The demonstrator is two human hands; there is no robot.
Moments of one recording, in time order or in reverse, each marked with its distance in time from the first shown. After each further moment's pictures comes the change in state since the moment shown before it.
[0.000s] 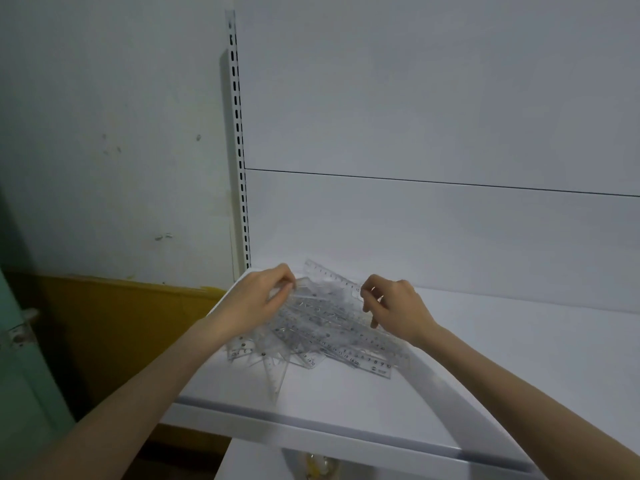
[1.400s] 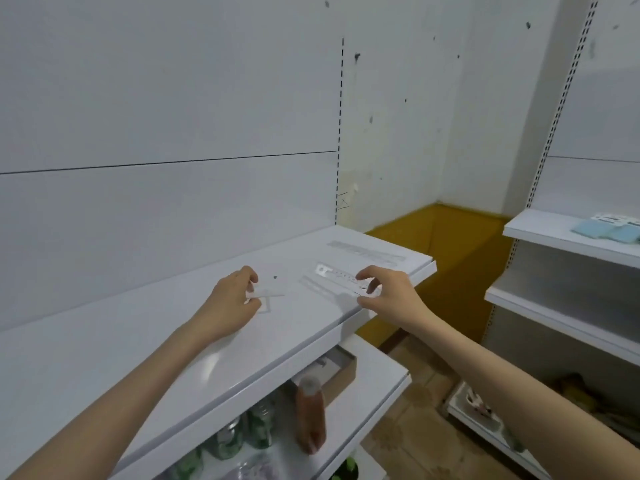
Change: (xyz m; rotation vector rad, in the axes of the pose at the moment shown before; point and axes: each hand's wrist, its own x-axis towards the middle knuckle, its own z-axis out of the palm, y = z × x) left_hand 0.139 0.414 0.330 -0.304 -0.396 0.305; right_hand -0.384 0.277 -0.291 -0.237 0.478 0.721
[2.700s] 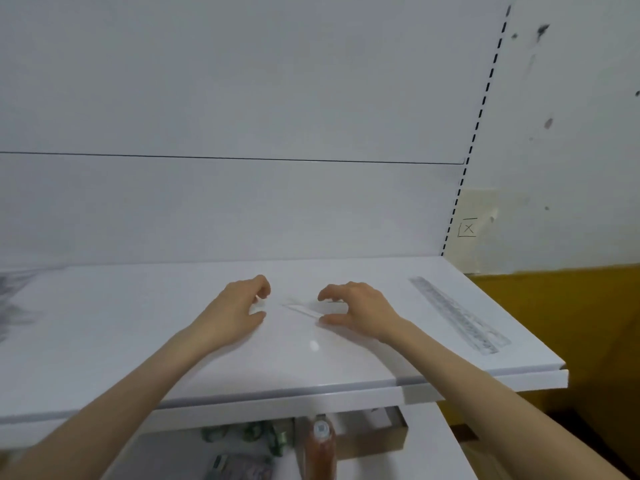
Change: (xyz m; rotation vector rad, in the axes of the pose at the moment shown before) left_hand 0.011 0.031 0.018 0.231 0.194 -0.340; right_hand 0.147 0.008 0.060 -0.076 -0.510 -0.671
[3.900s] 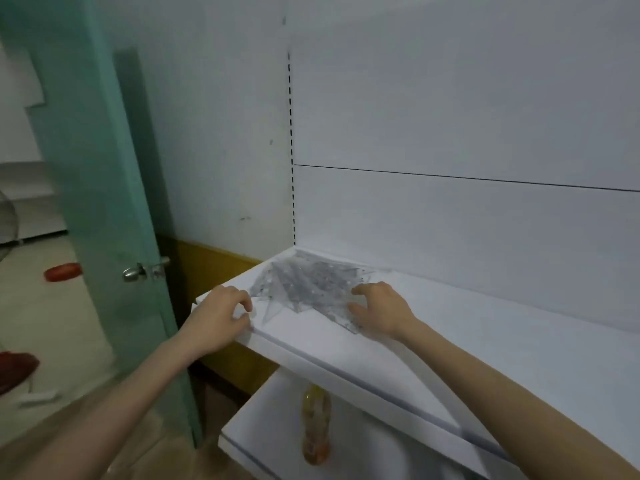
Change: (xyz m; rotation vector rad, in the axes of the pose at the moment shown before) left_hand -0.321 -0.303 -0.269 0.376 0.326 -0.681; right_hand 0.209 -0.441 0.170 0.127 -0.130 -0.381
